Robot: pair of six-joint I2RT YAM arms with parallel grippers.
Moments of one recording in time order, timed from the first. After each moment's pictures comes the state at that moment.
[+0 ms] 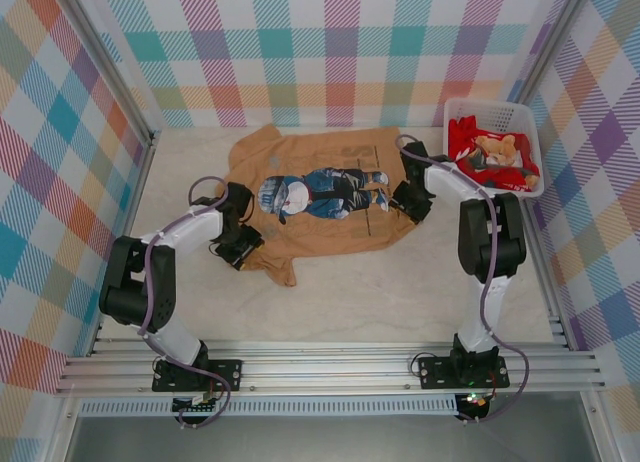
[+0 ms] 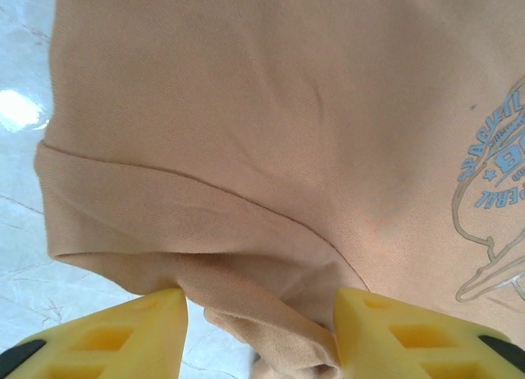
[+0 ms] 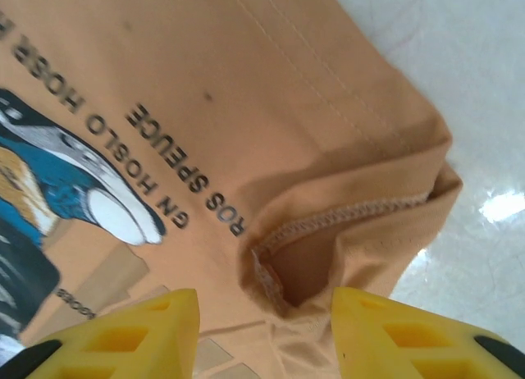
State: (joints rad) left arm -0.26 1.63 1.04 -0.81 0.09 -1.13; right arm 0.23 2.01 1.50 -0.86 -0.03 0.86
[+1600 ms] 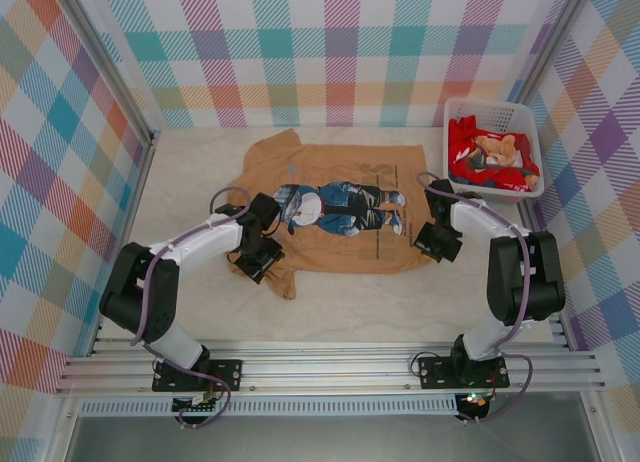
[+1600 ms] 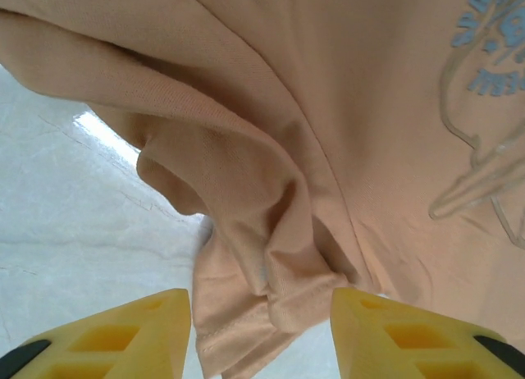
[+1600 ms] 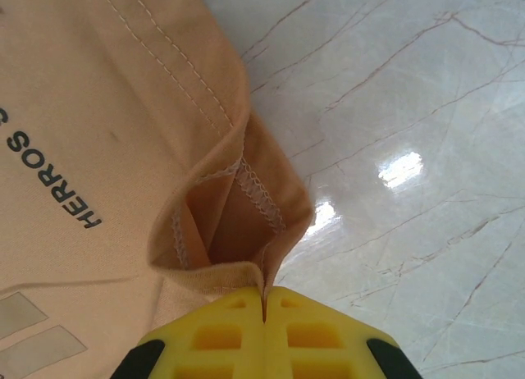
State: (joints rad) left arm -0.49 1.60 1.03 -0.88 0.11 -1.33; right arm 0.16 1.64 1.02 -0.89 0.02 0.72
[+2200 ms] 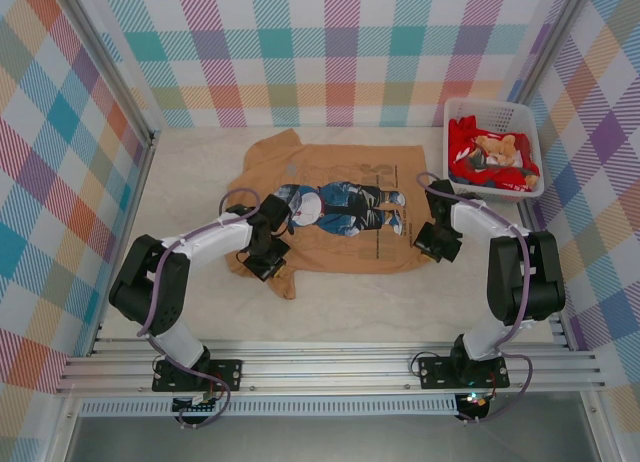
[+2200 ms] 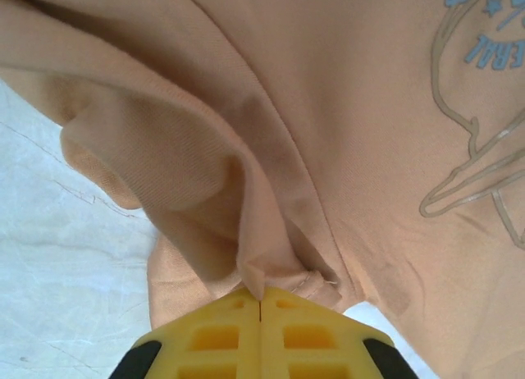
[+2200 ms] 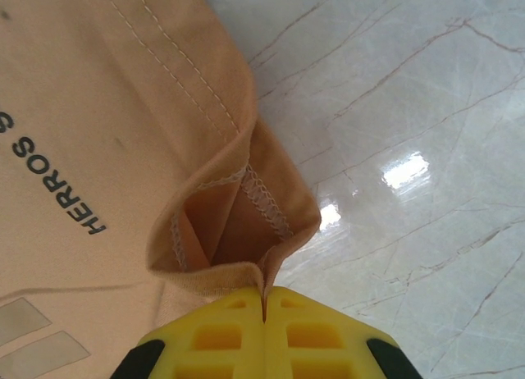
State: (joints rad) left arm -0.53 1.66 1.05 -0.85 0.11 -1.37; right arm 0.16 1.64 1.01 -0.86 0.01 0.72
